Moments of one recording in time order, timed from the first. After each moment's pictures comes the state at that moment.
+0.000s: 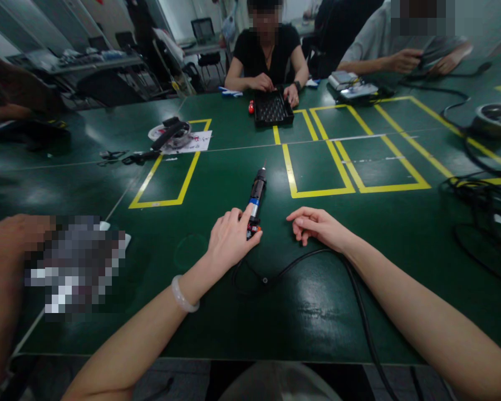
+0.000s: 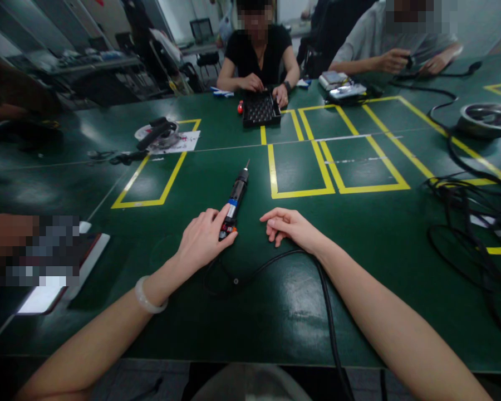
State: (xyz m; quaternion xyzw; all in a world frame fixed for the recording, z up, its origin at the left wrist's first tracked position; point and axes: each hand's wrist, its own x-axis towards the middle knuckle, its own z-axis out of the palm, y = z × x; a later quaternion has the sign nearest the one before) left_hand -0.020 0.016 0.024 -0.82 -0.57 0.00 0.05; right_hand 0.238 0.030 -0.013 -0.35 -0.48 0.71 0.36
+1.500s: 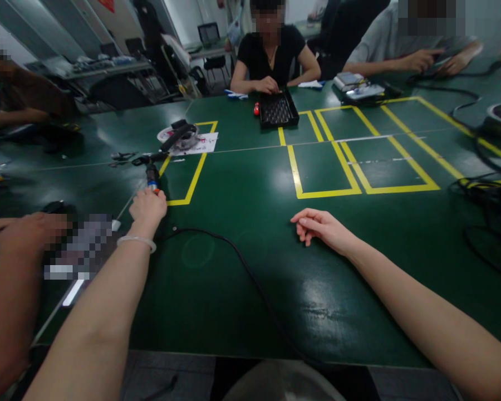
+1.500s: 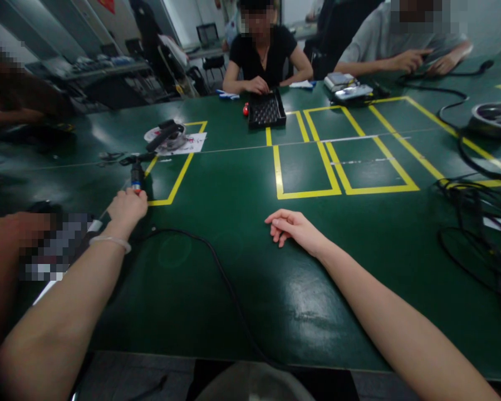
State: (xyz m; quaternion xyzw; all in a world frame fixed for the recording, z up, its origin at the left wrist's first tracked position) left_hand -0.238 0.127 0.019 -0.55 -0.83 0.02 0.09; right_hand 0.230 0.027 -0.013 -0.37 -0.49 0.70 0.37
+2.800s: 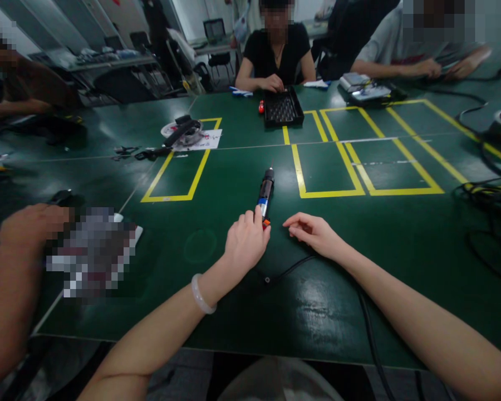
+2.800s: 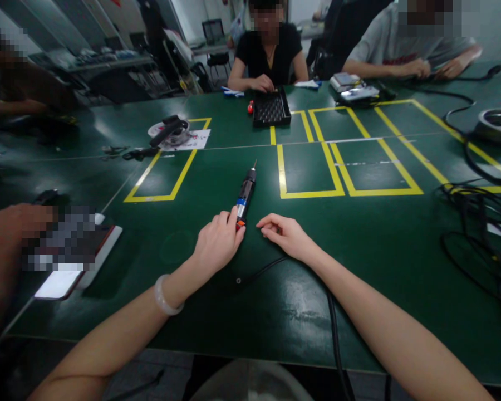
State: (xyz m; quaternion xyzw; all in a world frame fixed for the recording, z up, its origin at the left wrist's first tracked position) left_hand 0.002 -0.001 0.025 -0.79 -0.61 0.01 0.06; right_hand 0.206 0.018 -0.010 -0.40 -0.69 0.49 0.34
